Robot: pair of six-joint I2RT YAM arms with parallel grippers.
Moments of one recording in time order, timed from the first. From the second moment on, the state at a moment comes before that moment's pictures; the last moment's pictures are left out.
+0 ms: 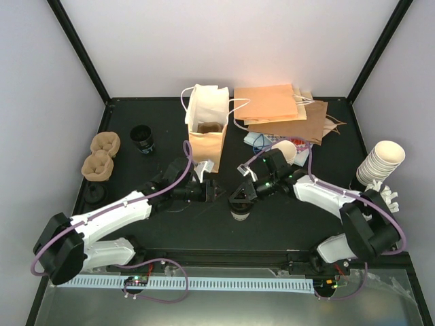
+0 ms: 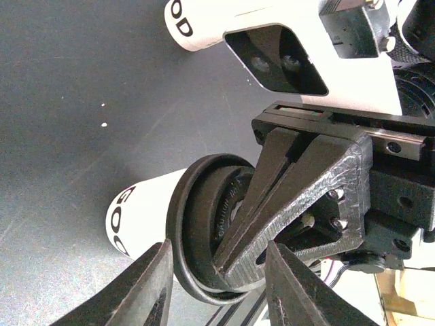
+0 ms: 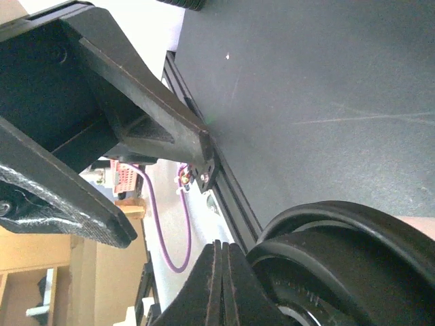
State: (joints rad) left arm -0.76 1.15 0.65 -0.09 0.44 -0.78; right arm 0.57 1.43 0.71 -0.18 -1.05 0.52
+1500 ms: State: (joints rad) left arm -0.76 1.09 0.71 -0.26 0.34 -0.69; right arm 0.64 1.18 1.02 -0.79 -0.47 0.35
